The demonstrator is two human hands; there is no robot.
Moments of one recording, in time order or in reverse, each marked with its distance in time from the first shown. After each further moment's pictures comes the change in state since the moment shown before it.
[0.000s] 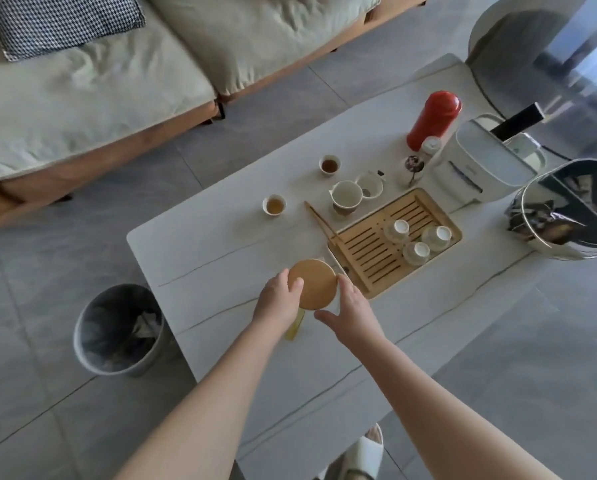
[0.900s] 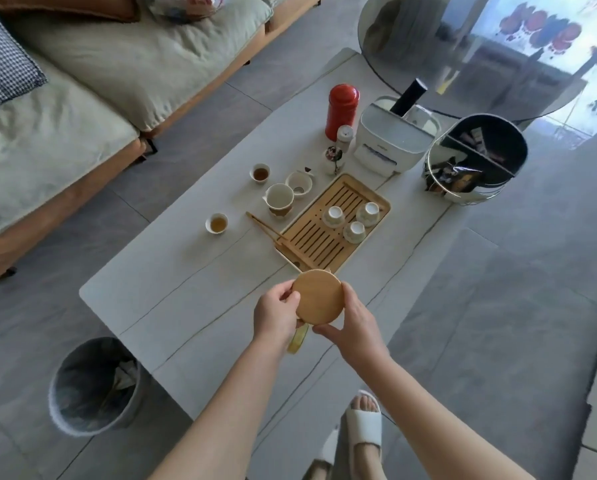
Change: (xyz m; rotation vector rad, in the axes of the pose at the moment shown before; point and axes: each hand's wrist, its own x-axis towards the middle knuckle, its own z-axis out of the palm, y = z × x) left_hand -0.072 0.053 0.041 -0.343 -0.043 0.015; right_hand -0.082 0.052 -0.028 0.246 0.270 0.027
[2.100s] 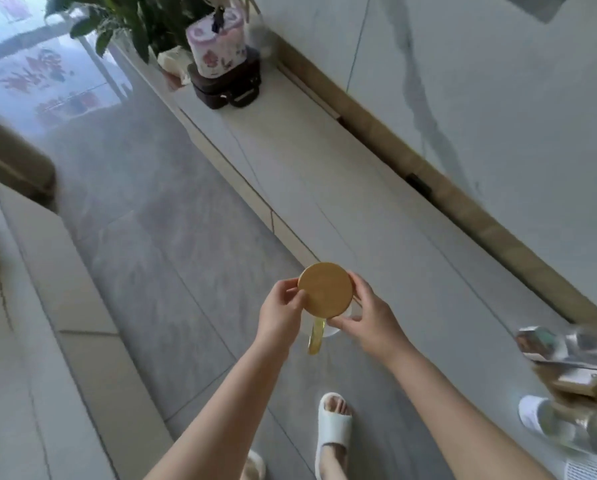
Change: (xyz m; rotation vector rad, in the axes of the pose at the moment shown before) left_hand -0.463 -0.182 0.379 0.738 -1.093 0.316; right_hand -0.555 0.342 -0.121 0.725 0.932 0.746
